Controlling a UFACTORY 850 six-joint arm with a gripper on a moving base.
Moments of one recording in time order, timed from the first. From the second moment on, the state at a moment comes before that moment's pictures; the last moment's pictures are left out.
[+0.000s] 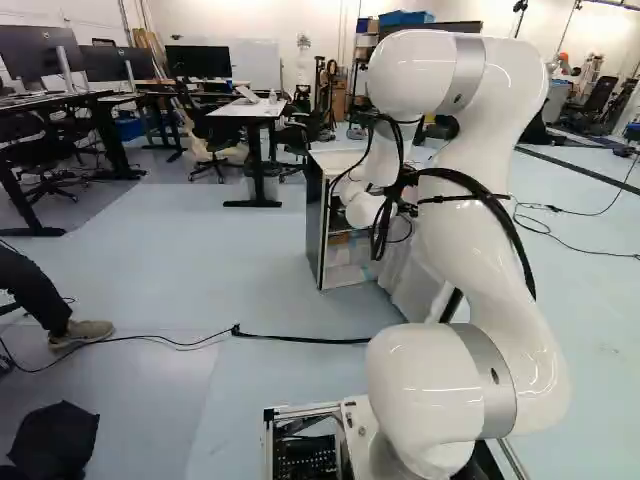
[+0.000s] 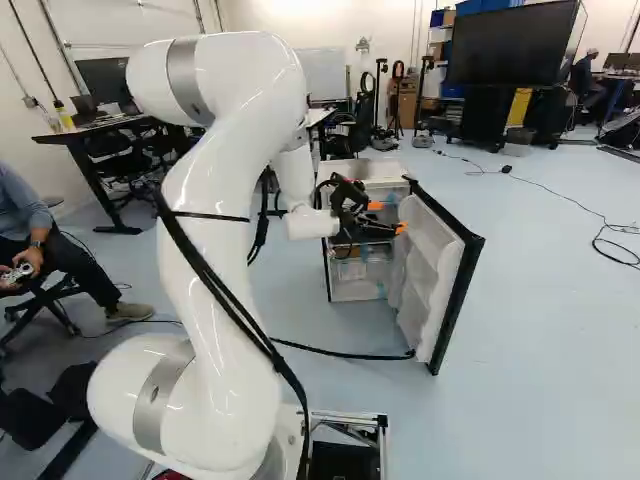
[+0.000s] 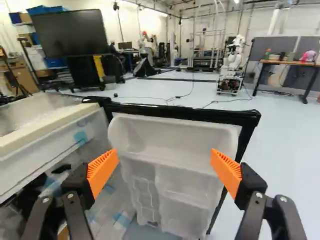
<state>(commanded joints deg) -5.1 -33.7 -47.9 53.4 70.7 -9.6</state>
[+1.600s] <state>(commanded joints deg) -3.2 -19.6 -34.8 36.7 63.5 -7.1</state>
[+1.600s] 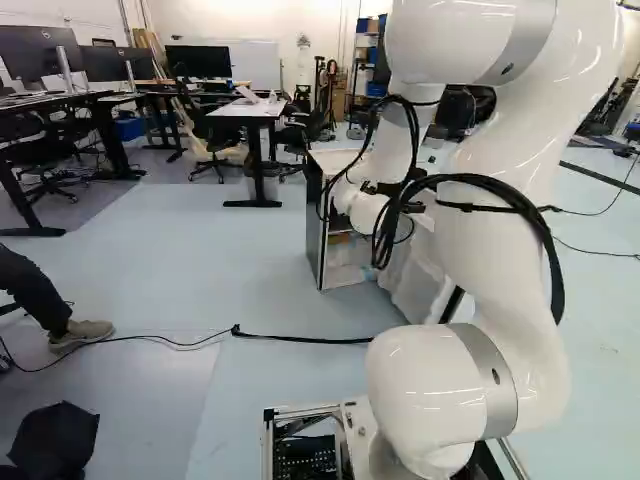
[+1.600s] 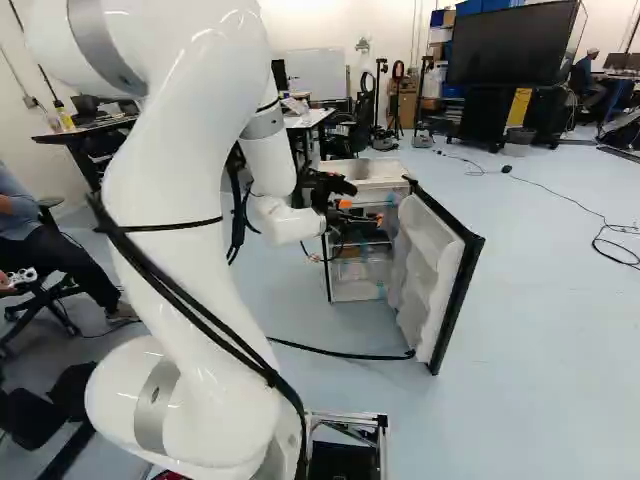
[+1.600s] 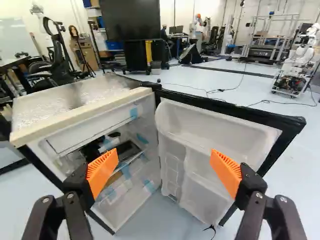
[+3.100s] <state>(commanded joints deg) -0.4 11.7 -8.6 4.5 51.6 -0.9</state>
